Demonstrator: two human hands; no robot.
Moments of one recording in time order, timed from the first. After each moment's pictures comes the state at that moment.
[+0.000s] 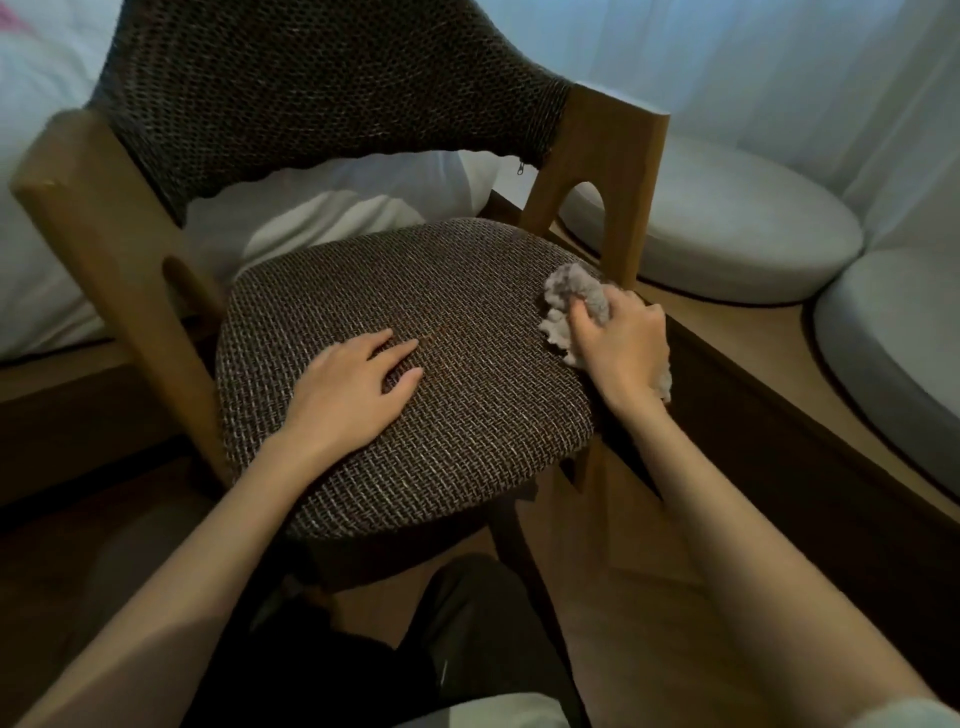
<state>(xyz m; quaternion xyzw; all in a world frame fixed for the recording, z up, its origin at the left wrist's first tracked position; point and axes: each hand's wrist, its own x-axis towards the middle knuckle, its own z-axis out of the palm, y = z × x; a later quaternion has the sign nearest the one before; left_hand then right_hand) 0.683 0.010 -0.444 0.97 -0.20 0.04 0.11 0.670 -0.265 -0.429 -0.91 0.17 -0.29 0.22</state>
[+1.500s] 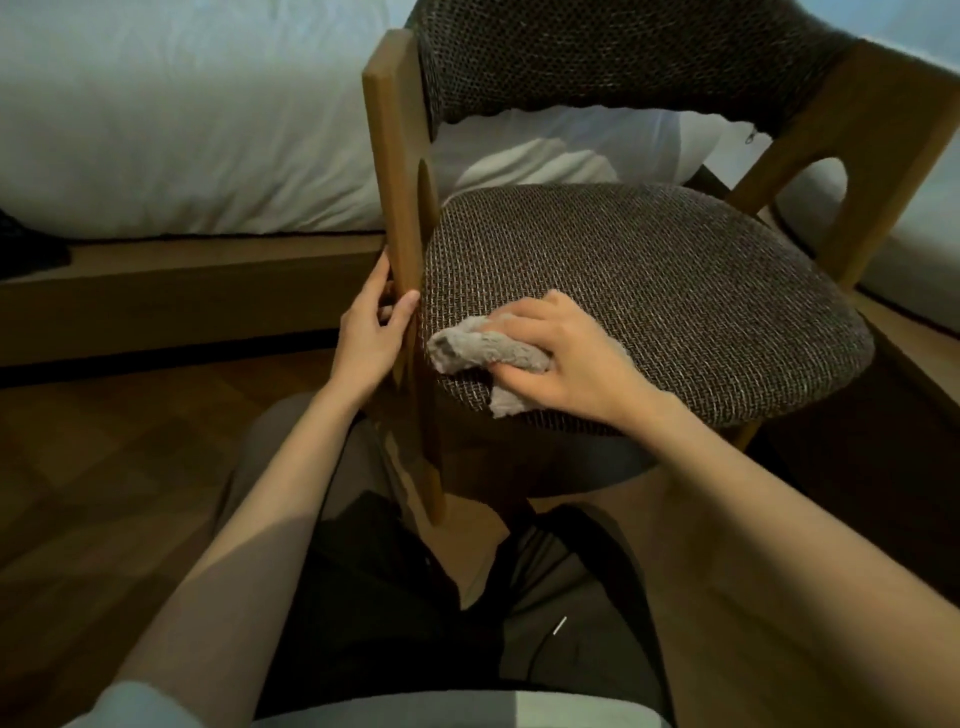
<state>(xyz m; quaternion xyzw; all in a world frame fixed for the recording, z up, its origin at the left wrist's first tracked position) 0.621 0.129 -0.485 0.84 0.04 0.20 0.50 0.616 -0.105 -0.421 -0.84 -0.47 -0.11 0.24</state>
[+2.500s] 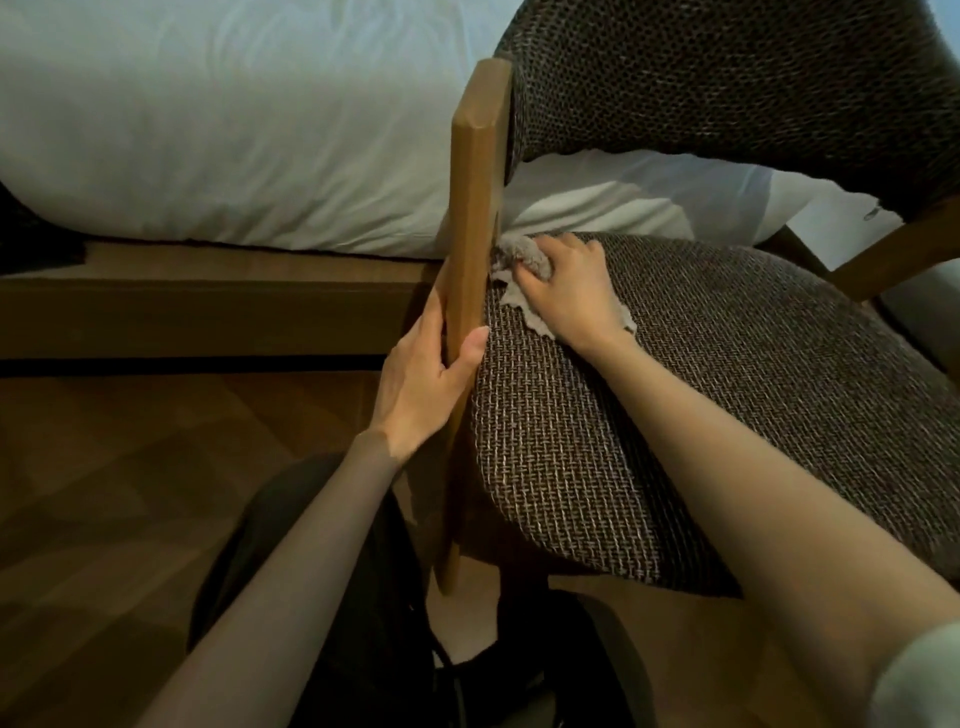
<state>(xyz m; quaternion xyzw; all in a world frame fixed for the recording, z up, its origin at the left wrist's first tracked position) 0.662 0.140 -0.482 0.87 -0.01 0.25 0.43 0.795 -0.001 -0.440 -0.92 -0.25 -0.17 0.25</state>
